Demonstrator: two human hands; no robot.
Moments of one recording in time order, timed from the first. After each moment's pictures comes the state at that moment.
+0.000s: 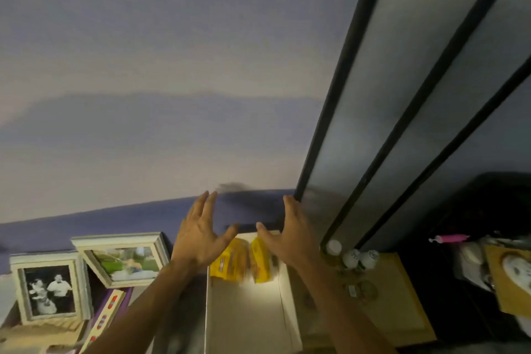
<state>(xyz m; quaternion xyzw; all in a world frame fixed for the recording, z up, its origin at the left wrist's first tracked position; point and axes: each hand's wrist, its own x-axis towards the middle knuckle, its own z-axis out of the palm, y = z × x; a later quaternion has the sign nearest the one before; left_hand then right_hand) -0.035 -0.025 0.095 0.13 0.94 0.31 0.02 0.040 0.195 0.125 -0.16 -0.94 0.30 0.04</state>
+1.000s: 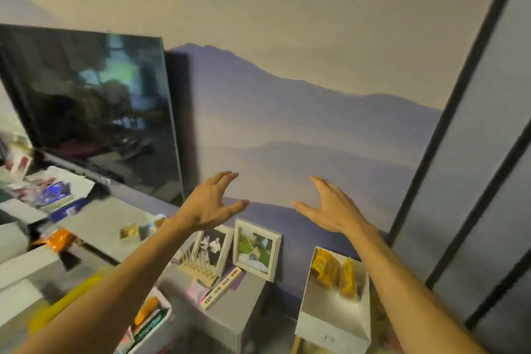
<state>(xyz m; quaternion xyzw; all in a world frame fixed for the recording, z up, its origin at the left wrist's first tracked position) 0.249 -0.300 0.362 0.06 0.97 0.21 -0.13 0.194 0.021 0.384 0.18 -0.96 0.20 0.03</state>
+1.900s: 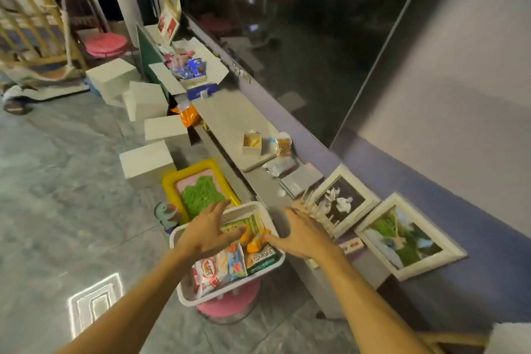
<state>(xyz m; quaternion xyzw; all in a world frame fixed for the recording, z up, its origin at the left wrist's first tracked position) 0.334 -0.676 0.024 -0.30 0.90 0.31 0.06 0.153 -0.482 0.050 0.39 -0.87 0.08 -0.29</state>
